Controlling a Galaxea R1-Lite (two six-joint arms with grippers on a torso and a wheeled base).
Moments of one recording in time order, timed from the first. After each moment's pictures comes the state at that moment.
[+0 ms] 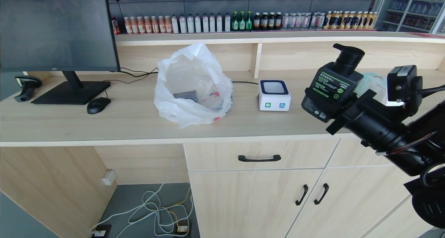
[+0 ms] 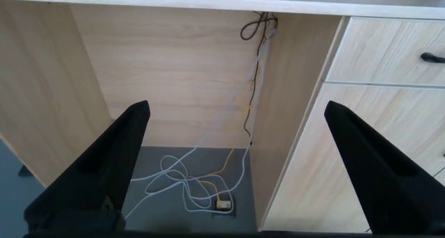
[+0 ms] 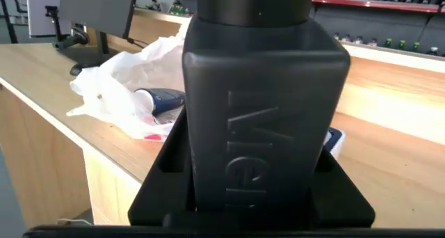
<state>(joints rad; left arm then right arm) 0.00 0.00 0.00 -0.01 0.00 0.03 0.29 1.74 -0.55 -1.57 0.37 -0.06</state>
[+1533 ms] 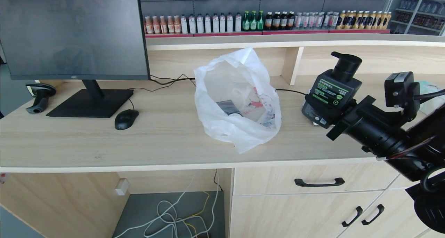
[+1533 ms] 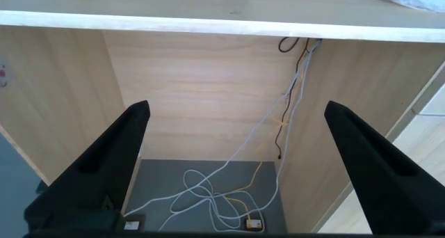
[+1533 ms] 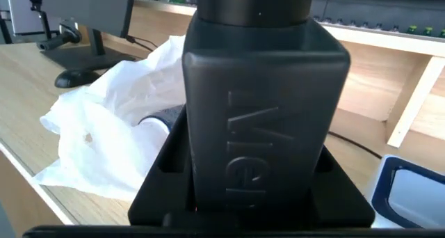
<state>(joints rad) 0.00 0.00 0.00 -0.02 0.00 0.03 0.29 1.73 -0.51 -1.57 0.37 -0.06</state>
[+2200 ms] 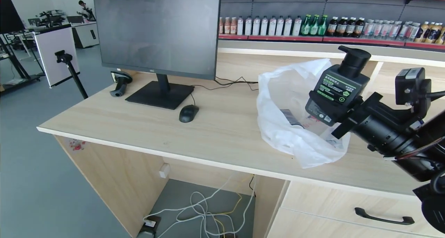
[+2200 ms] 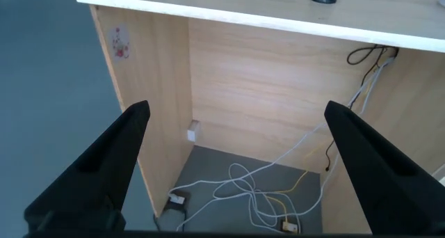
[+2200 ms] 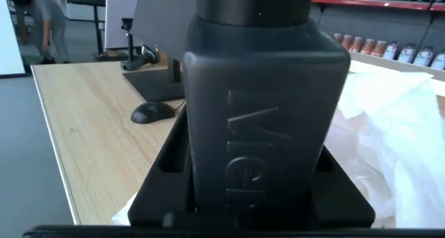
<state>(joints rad) 0.00 0.00 0.00 -0.02 0.00 0.03 0.28 1.69 -0.50 -1.57 0.37 -0.06</state>
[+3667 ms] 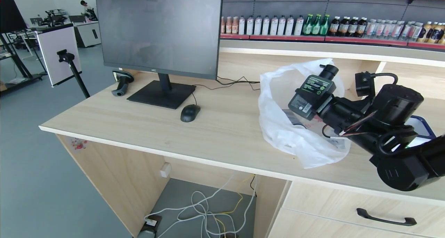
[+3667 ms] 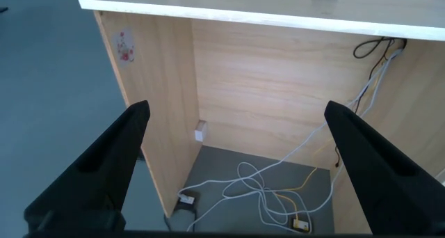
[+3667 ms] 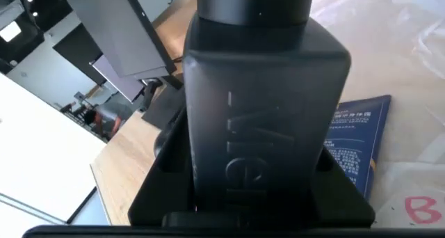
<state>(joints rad) 0.00 0.00 0.00 -0.02 0.00 0.08 0.24 1.90 -0.80 -1.27 0.23 0.65</state>
